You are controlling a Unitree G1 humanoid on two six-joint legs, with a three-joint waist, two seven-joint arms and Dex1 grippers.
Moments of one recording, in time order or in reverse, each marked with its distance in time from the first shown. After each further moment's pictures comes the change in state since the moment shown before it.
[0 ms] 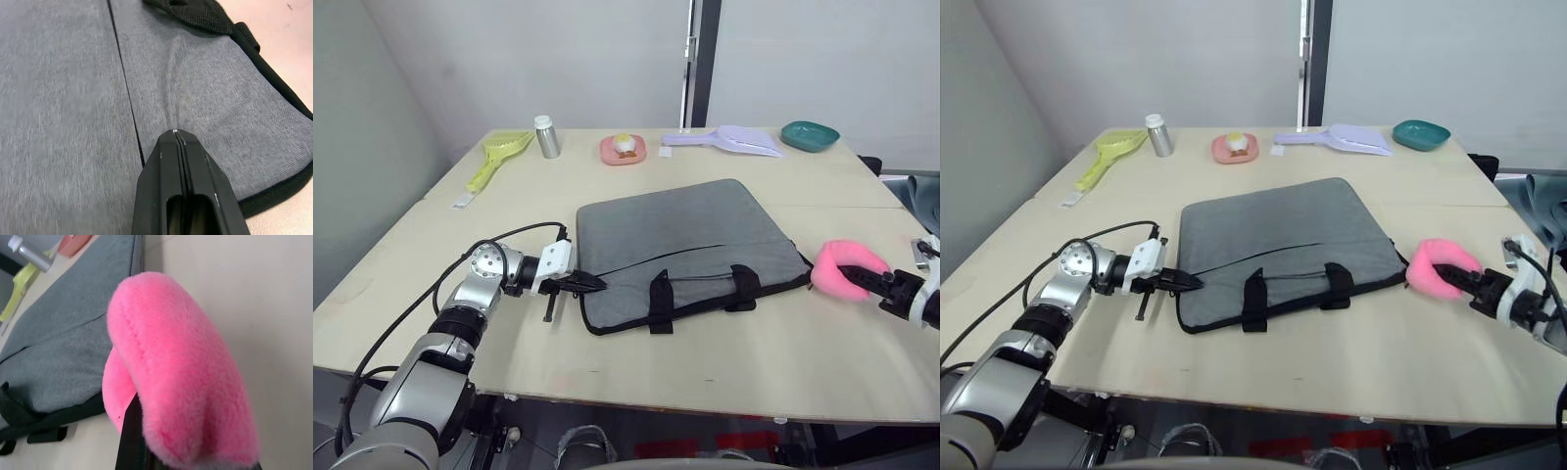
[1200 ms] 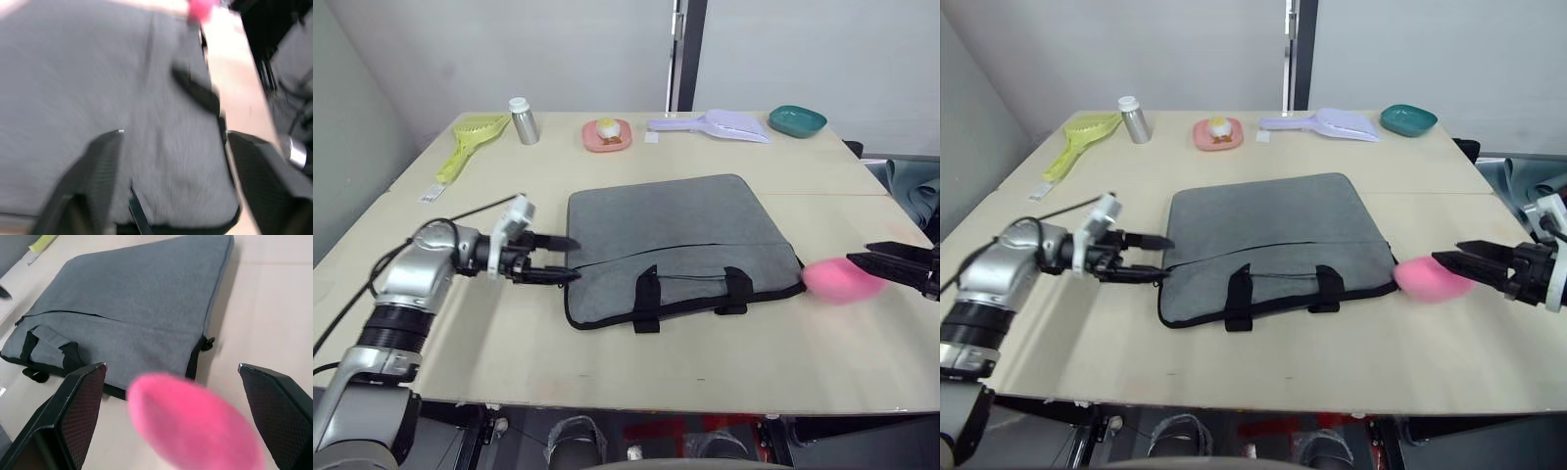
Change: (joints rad) left arm 0.082 0.246 0.256 -0.574 -0.359 0.953 -0.010; right arm 0.104 -0.210 -0.104 -0.305 0.035 0.019 0.241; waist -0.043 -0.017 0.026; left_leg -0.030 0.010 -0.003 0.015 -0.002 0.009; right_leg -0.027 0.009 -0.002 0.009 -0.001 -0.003
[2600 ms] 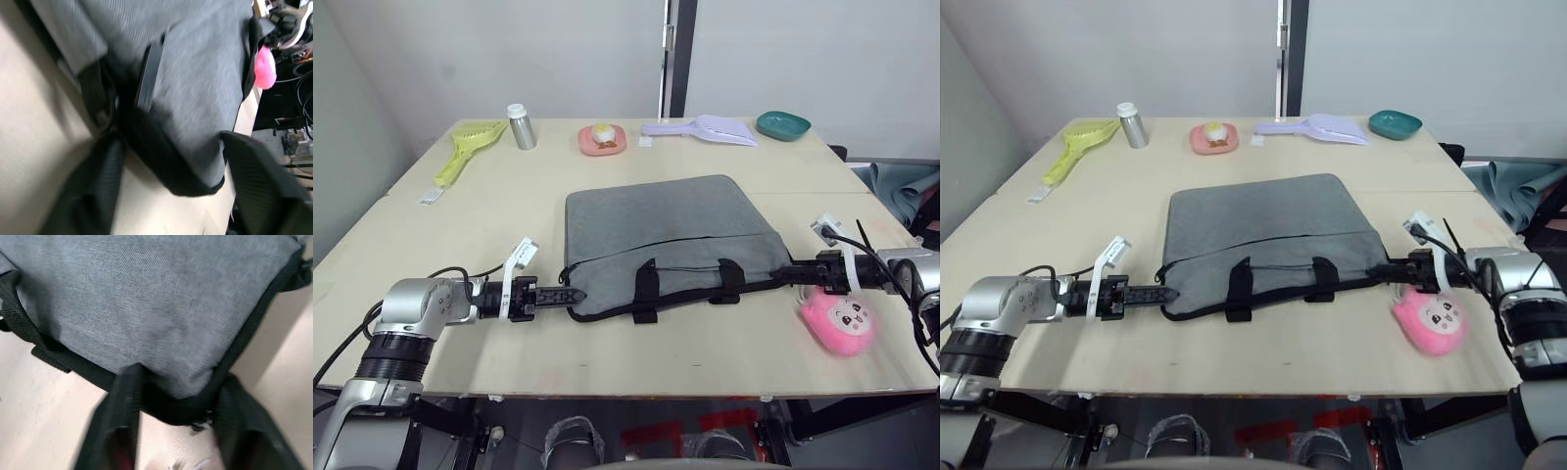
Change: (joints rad) left arm 0.150 -0.107 0.014 -0.055 -0.127 0.698 0.420; right arm -0.541 0.199 0.663 0.518 -0.415 -0.188 0.182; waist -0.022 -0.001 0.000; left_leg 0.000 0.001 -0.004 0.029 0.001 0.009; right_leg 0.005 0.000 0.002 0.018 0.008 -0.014
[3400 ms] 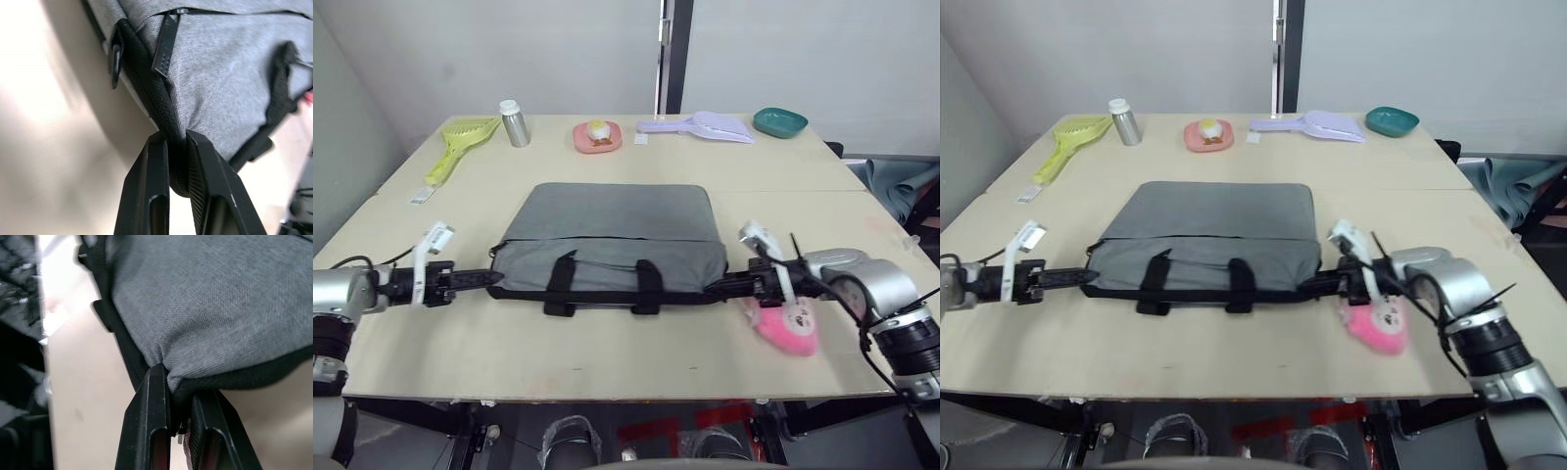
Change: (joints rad) left arm -0.076 0.322 0.018 0.464 0.171 -0.372 -0.255; right arm 0.106 0.191 0.108 -0.645 0.105 0.192 -0.081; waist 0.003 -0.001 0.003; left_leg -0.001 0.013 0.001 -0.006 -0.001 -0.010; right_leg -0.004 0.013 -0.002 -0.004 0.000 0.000
